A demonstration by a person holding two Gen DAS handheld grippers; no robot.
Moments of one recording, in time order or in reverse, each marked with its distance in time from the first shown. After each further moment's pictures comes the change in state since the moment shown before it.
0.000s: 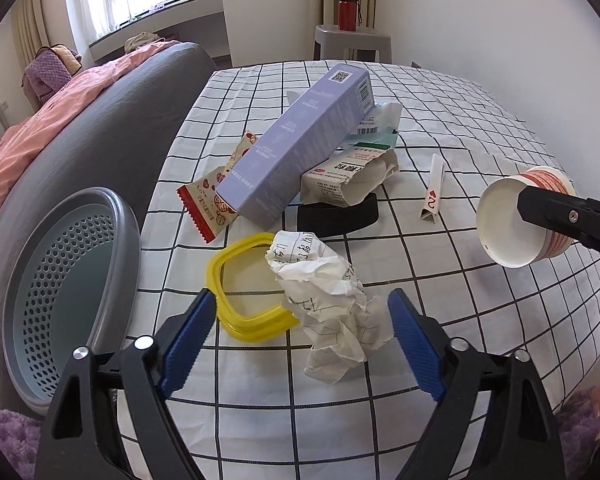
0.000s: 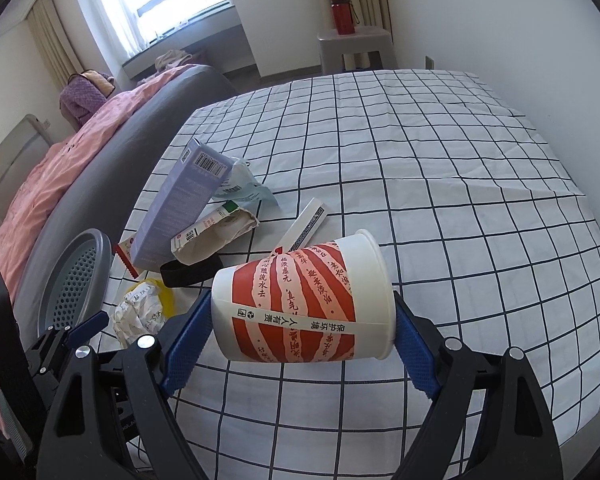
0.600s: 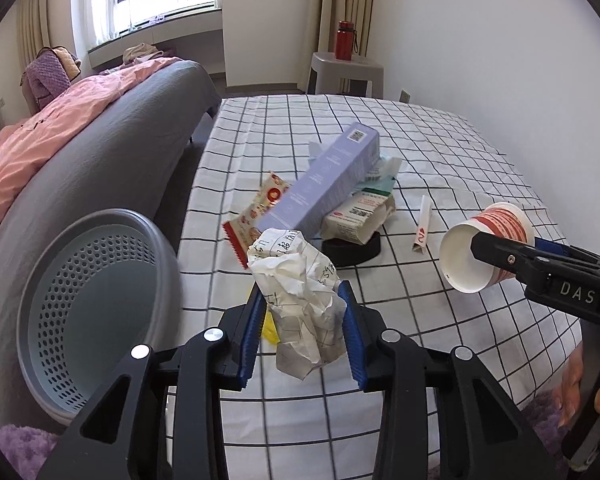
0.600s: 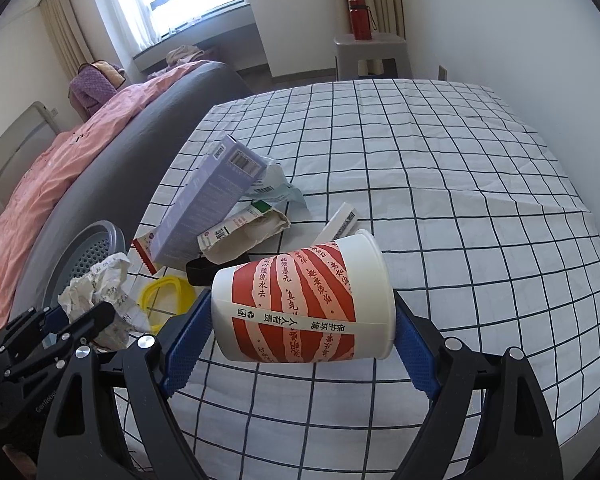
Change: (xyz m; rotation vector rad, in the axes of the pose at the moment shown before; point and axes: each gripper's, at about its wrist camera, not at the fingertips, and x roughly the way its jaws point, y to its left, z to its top) left arm -0.051 0.045 0.013 -0.022 -0.086 -0.050; right arm -0.004 0.033 0.002 -0.055 -0.012 0.004
